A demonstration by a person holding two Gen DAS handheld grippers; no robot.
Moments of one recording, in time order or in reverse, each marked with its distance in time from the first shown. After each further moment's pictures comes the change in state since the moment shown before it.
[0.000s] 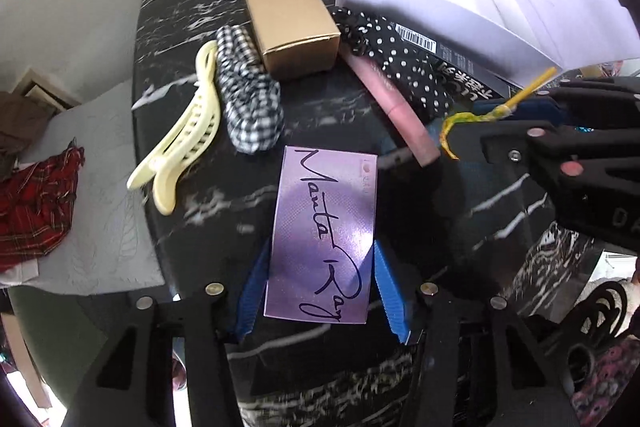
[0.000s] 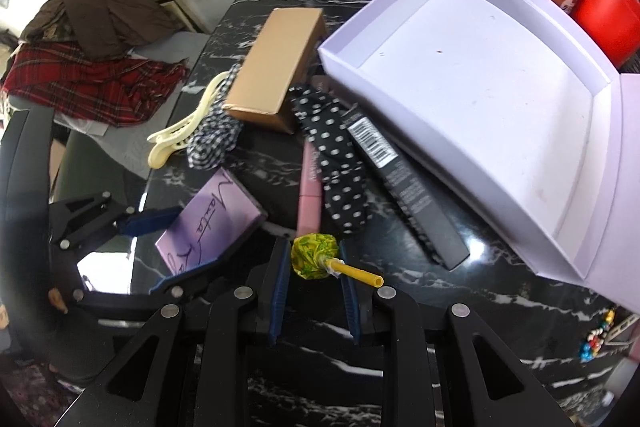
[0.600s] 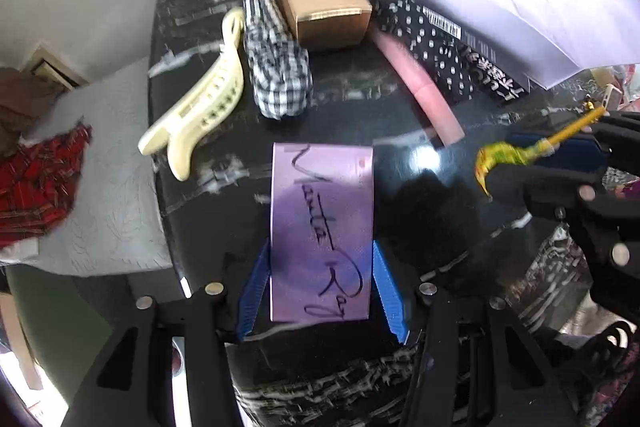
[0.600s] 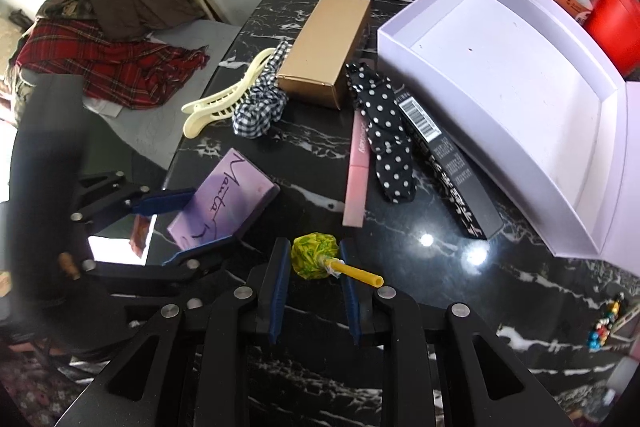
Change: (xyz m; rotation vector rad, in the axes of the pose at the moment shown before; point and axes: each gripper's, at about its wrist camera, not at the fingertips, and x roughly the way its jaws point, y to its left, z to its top) left arm 0.016 0.013 -0.007 -0.037 0.021 0.039; right arm -0.003 0.029 -0.024 -0.050 -0.007 -0.001
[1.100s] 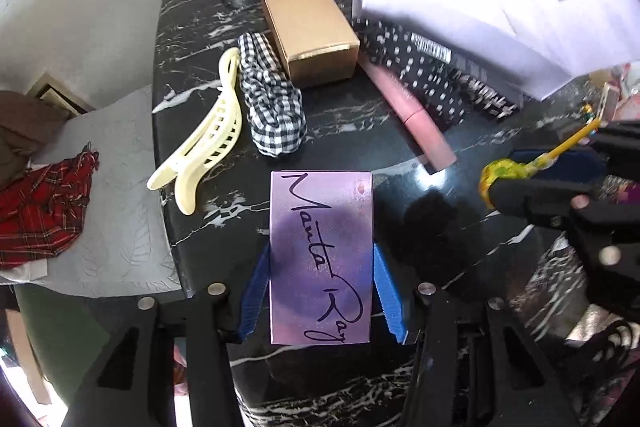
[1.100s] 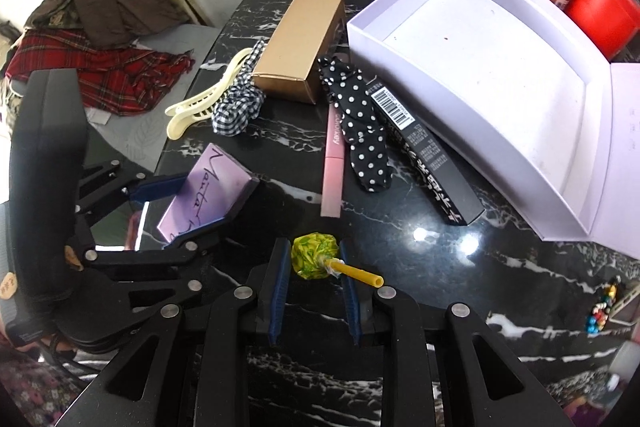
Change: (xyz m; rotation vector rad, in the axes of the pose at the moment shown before) left arm -0.021 -0.012 0.011 0.023 -0.068 0.000; right arm -0.007 -0.012 -0.004 0.041 0.000 -0.026
